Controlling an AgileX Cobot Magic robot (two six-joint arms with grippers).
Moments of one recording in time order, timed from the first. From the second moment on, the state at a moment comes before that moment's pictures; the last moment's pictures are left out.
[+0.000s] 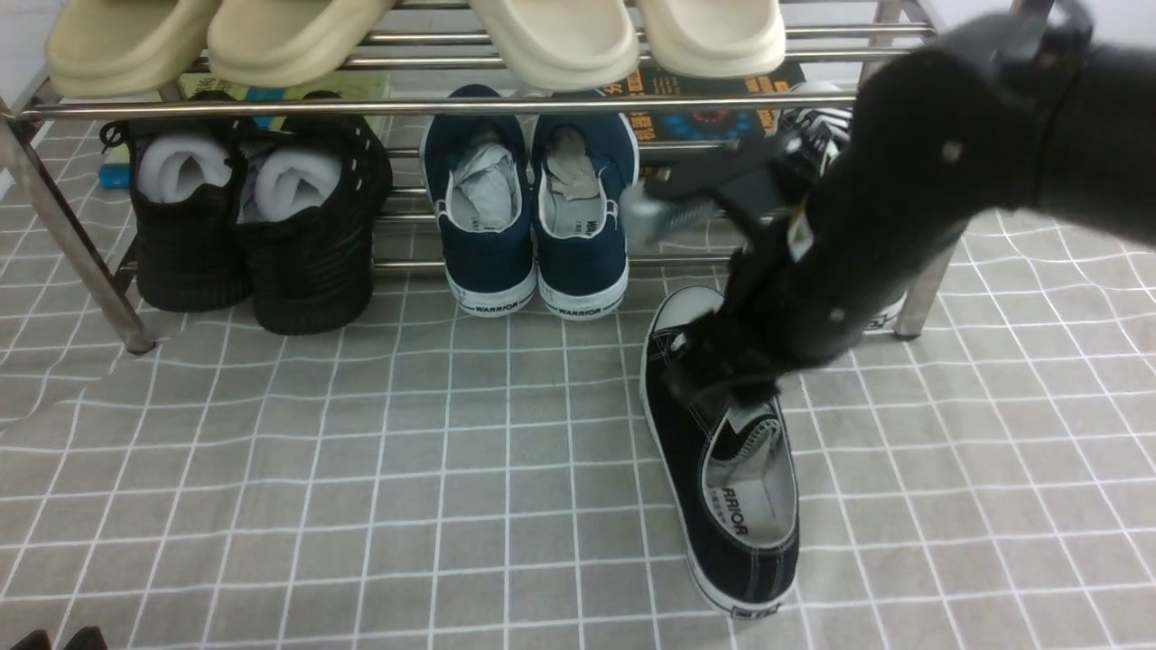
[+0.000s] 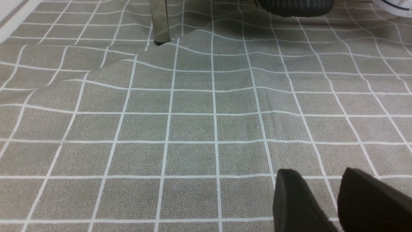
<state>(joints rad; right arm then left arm) 0.64 1.69 -1.47 0.05 0.99 0.07 -0.02 -0.01 0.03 0.02 0.37 -0.04</state>
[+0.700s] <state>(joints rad) 0.38 1.87 -1.52 -0.11 0.68 0.07 -0.02 -0.01 0.03 0.02 0.37 -0.04</state>
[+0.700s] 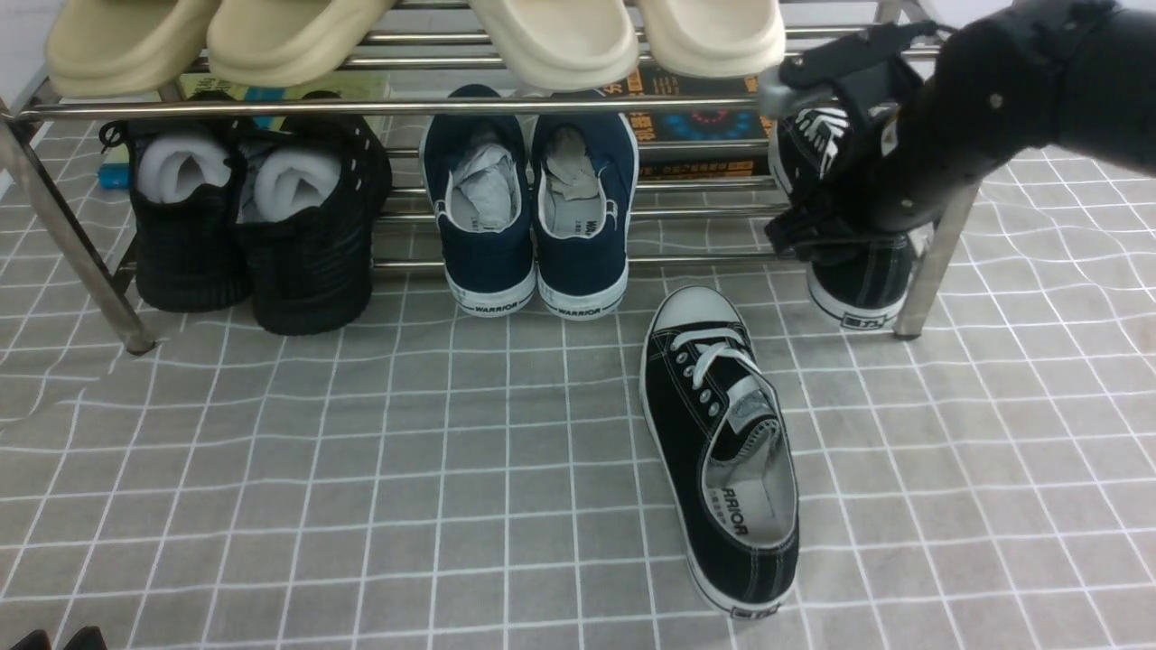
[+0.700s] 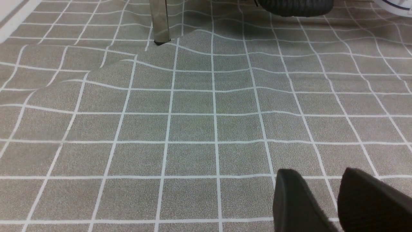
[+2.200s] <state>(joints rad) 0.54 1.58 -1.13 0.12 0.86 0.04 -0.02 -0.01 0.03 0.02 0.37 -0.04</state>
